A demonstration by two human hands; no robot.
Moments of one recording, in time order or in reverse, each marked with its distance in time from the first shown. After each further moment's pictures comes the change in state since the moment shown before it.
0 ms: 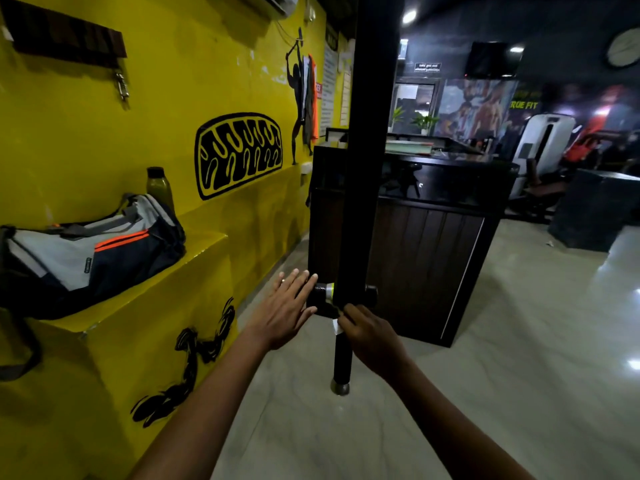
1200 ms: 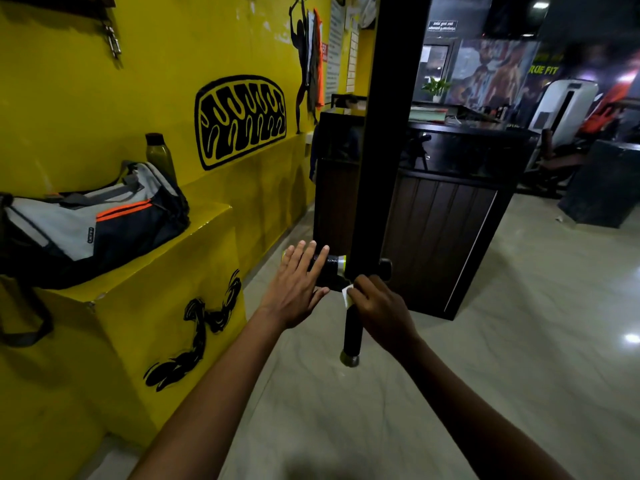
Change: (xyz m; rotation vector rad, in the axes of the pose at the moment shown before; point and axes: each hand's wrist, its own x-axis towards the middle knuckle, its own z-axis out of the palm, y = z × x) left_hand -0.005 0.005 0.017 0.068 0.061 -0.027; right_hand -0.001 -0.003 0.016 -0.015 0.072 0.045
